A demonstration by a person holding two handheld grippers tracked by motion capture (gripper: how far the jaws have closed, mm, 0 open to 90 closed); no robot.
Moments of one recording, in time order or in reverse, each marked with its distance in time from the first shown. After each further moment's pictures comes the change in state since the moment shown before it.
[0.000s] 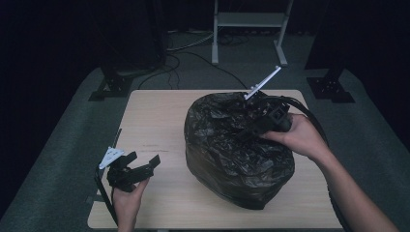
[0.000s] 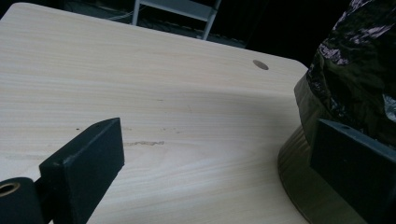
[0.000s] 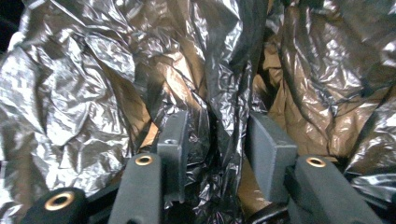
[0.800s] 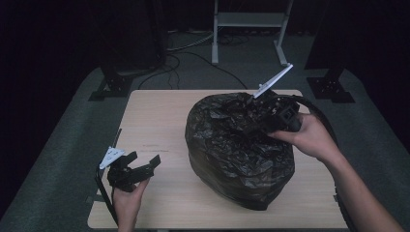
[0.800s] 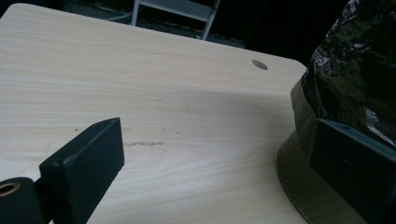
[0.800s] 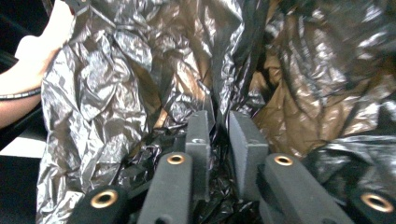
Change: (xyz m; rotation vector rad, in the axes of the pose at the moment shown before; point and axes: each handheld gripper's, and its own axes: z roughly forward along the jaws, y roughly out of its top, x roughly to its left) left arm -0.001 0.000 0.000 -0.001 -0.001 0.005; right arm 0.005 -0.010 -0.017 -0.033 0.009 -0.031
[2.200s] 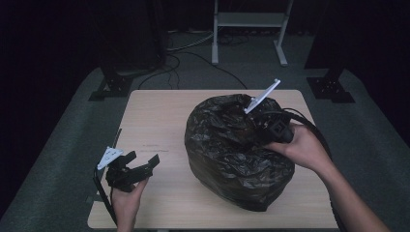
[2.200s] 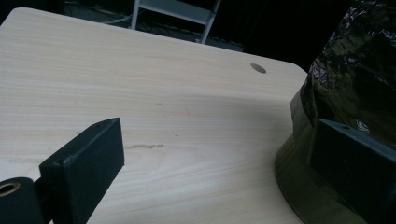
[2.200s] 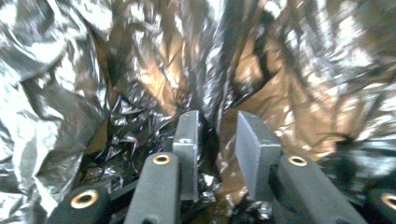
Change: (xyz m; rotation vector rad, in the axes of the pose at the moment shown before) left arm 0.000 0.002 -0.003 -0.011 -0.005 -0.005; right arm 0.010 -0.008 0.025 0.053 -0.101 -0.050
